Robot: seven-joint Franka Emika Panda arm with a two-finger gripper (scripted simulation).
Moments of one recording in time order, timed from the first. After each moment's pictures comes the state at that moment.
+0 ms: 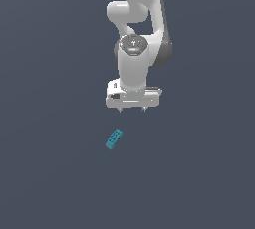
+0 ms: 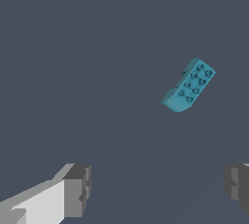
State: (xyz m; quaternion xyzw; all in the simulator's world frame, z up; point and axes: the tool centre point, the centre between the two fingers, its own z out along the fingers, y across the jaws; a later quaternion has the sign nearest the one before) arm -0.009 0.020 0.163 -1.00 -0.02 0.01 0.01
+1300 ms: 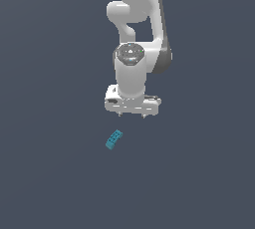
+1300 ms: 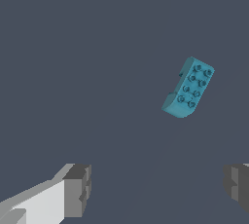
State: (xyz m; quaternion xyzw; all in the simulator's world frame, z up) arm 0.010 0.019 0.149 -1.00 0.07 0.01 0.02
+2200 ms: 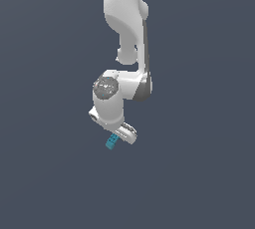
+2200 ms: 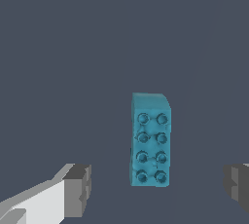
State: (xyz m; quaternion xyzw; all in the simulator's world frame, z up) arm 0.058 -0.056 0.078 -0.96 0.28 0.00 0.00
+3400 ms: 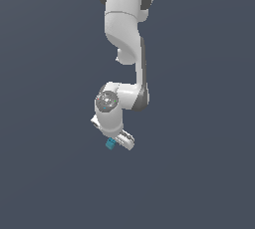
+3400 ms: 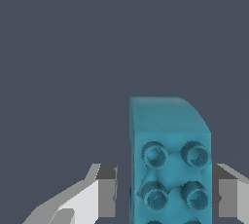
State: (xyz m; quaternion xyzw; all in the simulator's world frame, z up) arm 0.061 -0.061 0.022 -0.96 0.30 0.00 0.00
